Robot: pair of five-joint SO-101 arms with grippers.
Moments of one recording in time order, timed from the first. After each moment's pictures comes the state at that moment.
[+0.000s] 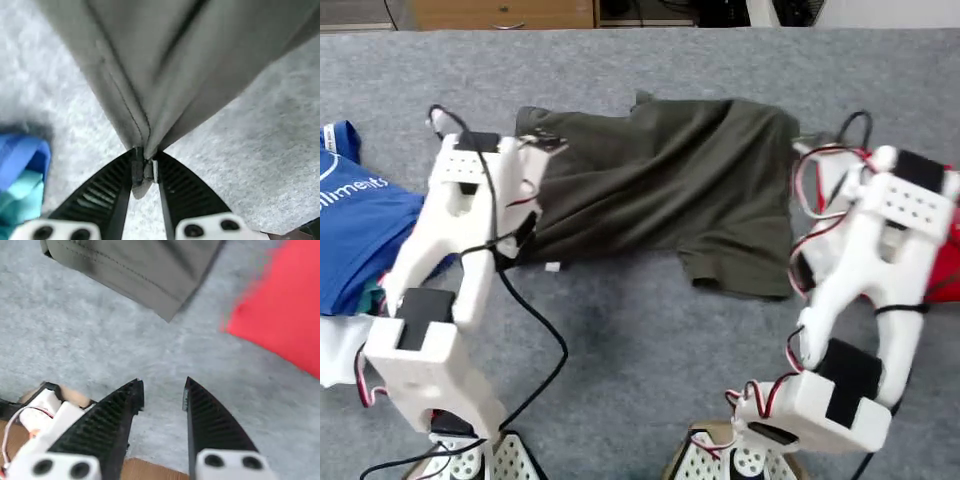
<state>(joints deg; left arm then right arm) -0.9 13.3 3.6 88.1 -33.6 21.1 -1.5 8.2 100.4 34.2</state>
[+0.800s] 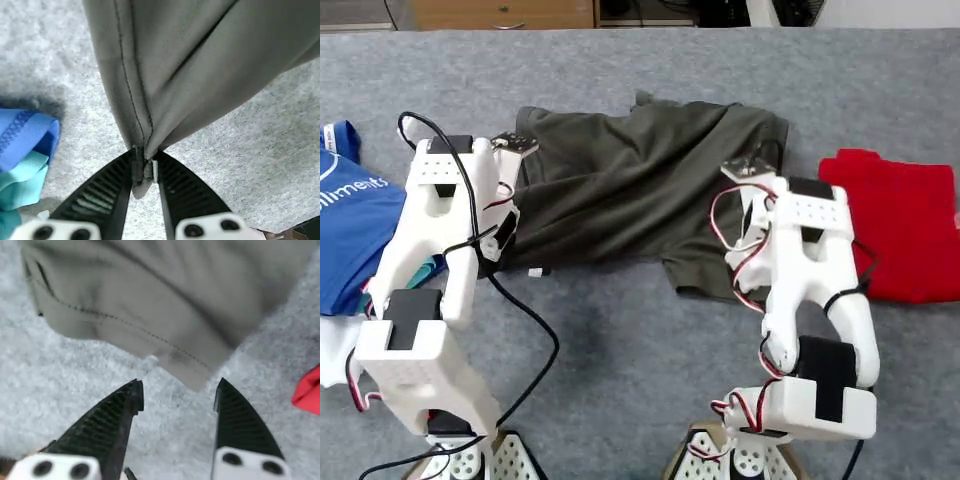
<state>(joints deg) -4.8 13.3 4.9 88.2 -32.8 6.5 -1.5 30.5 76.5 20.2</state>
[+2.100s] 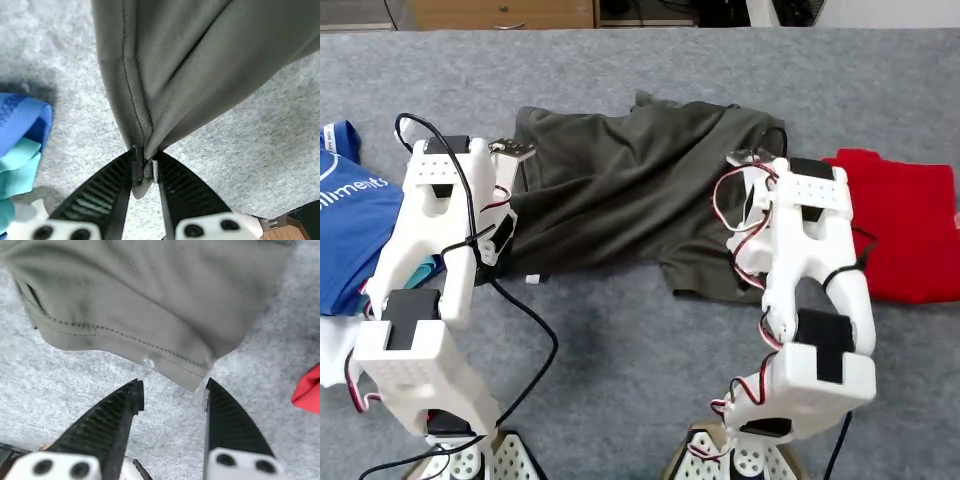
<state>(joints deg) -5.5 13.3 5.1 91.2 -32.8 6.6 8.3 19.1 83.5 16.7</state>
